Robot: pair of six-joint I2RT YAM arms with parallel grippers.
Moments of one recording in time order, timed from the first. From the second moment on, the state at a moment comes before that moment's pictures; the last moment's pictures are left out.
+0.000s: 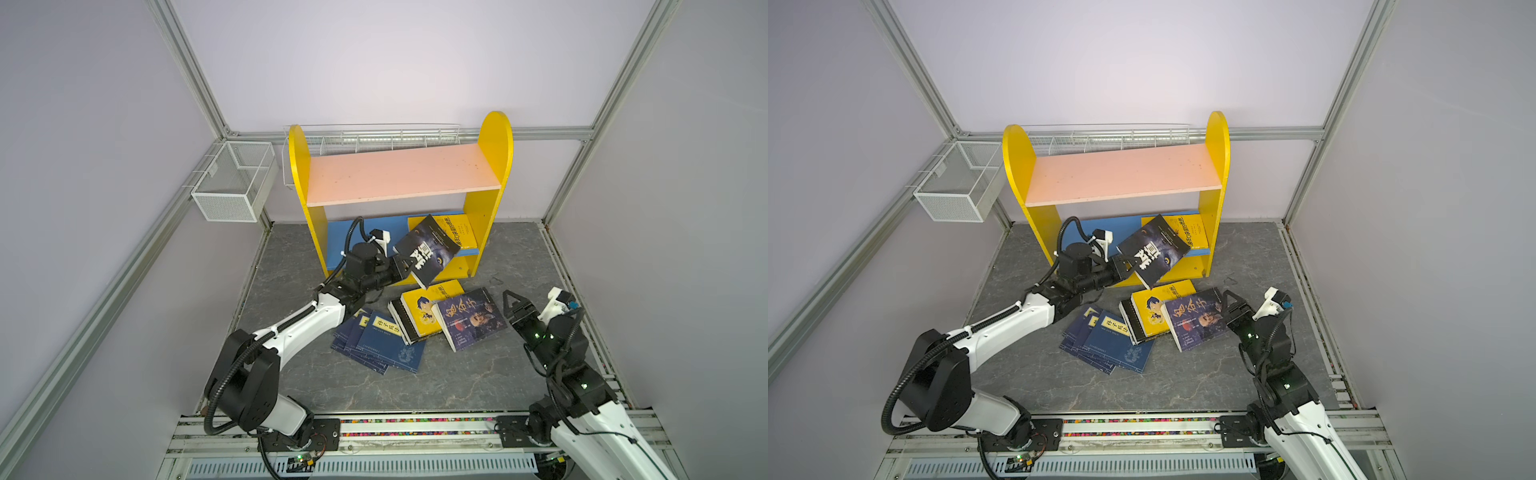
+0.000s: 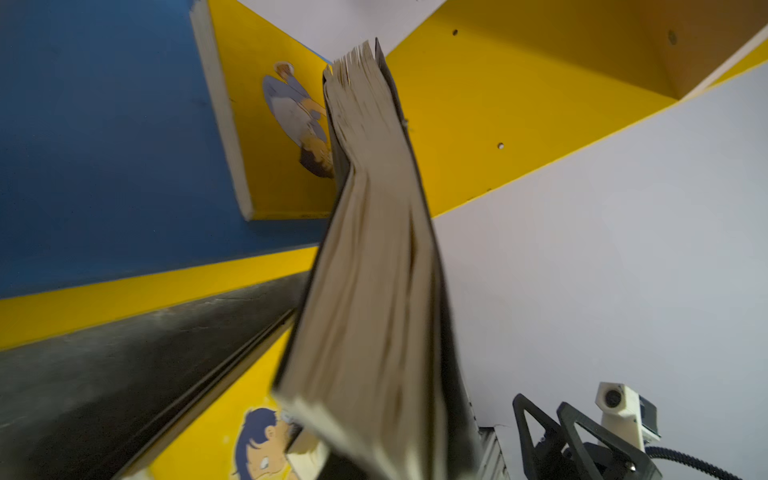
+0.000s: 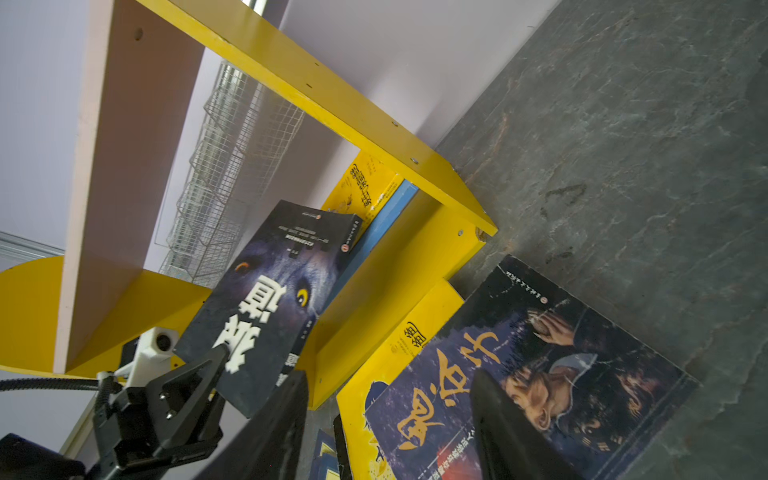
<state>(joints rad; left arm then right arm) -0.59 1.48 1.04 0.12 0.35 -0.81 0.38 0.46 0.42 -0.21 0.16 1.00</state>
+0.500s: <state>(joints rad) -0.53 1.74 1.51 -0.24 0.50 -0.51 0.38 0.48 0.42 -0.24 0.17 0.96</state>
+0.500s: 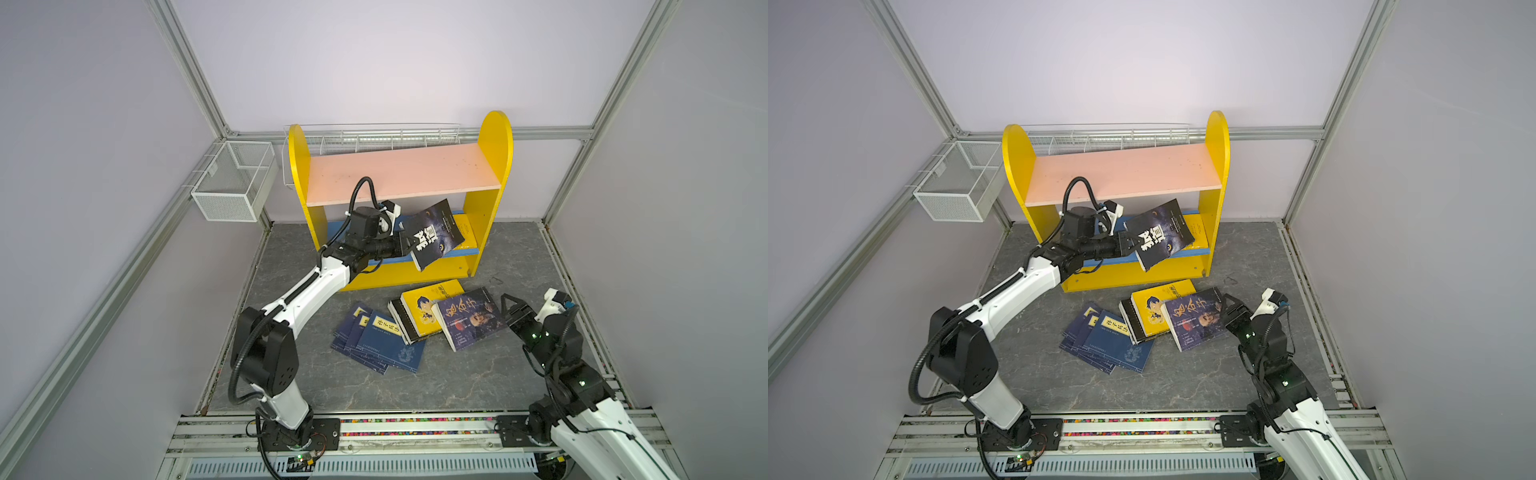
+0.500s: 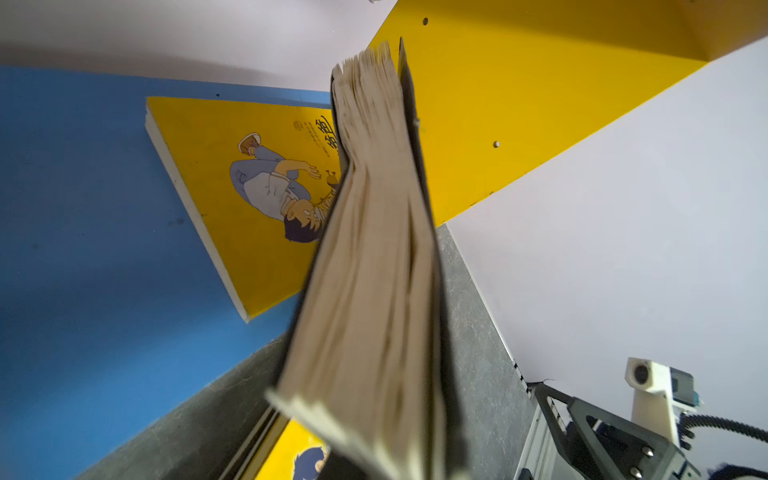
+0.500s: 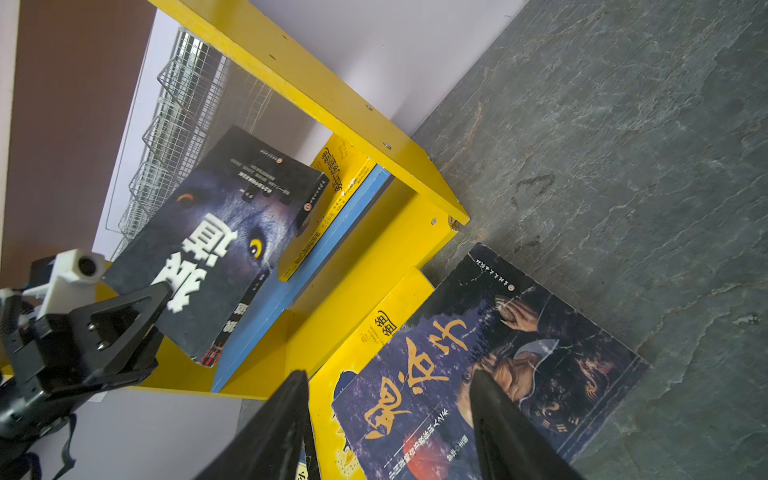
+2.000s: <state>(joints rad) -0.55 1.66 1.14 0.25 0.50 -0.92 0.38 0.97 0.55 0.20 -0.21 0.97</state>
